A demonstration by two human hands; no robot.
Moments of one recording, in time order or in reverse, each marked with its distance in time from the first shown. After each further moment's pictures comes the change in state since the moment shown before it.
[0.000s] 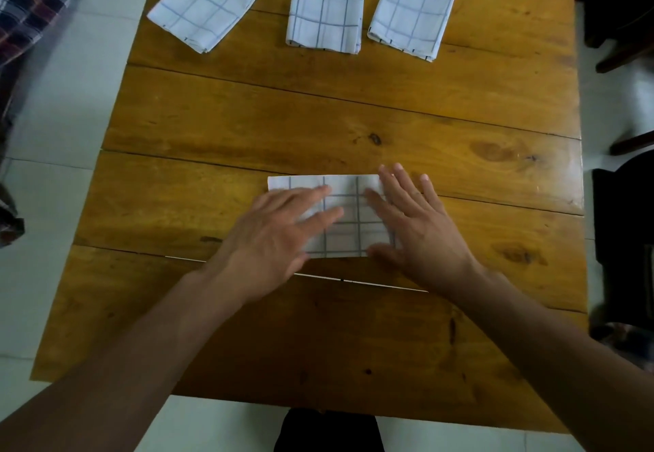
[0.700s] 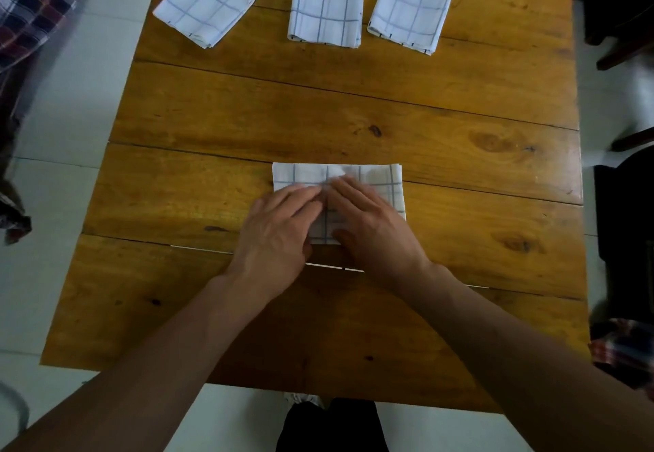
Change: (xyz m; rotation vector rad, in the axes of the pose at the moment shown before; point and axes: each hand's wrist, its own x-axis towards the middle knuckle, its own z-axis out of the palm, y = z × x) left_hand -0.004 0.022 0.017 -0.096 0.153 -0.221; right_hand 0.016 -0.048 0.023 0.258 0.178 -0.092
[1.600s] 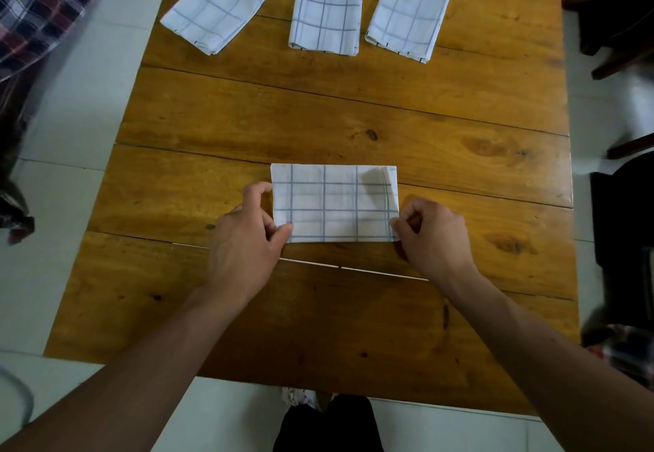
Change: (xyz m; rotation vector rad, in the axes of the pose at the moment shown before) left_hand -0.020 -0.010 -0.003 -0.353 0.201 -0.436; right_hand -0.035 0.033 -0.030 0.196 0.153 0.664
